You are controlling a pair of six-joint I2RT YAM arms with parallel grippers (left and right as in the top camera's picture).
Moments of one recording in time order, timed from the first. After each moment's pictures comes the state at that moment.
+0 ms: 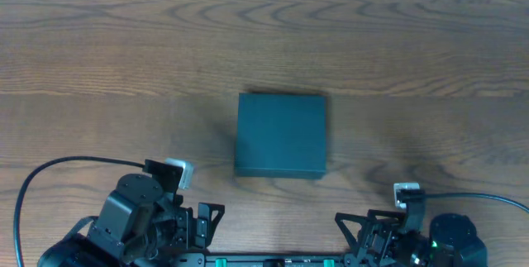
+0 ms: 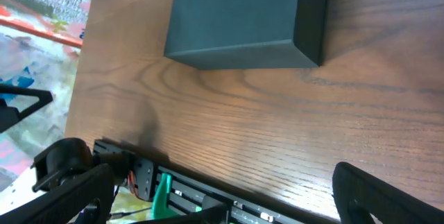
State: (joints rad) left arm -0.56 0.56 0.90 -1.26 0.23 -0.46; right arm 0.41 0.19 0.67 -1.17 -0.36 0.69
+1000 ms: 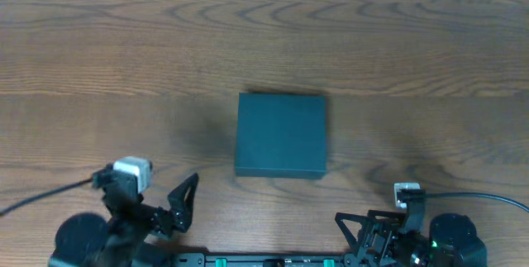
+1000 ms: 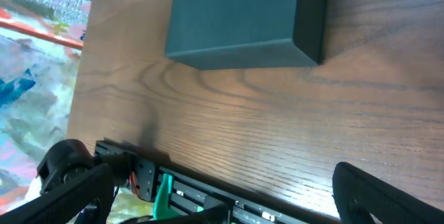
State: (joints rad) left arm -0.30 0.26 0.81 -0.93 0.13 -0.26; right arm 0.41 0.19 0.67 -1.17 -0.36 0.70
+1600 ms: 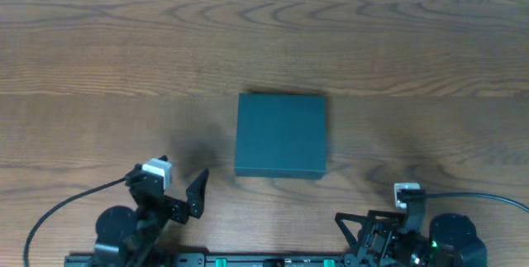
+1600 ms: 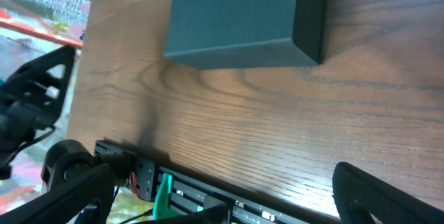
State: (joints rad) left arm -0.20 0.01 0.31 -0.64 0.25 -0.16; right arm 0.41 0.19 0.67 -1.17 -0.36 0.70
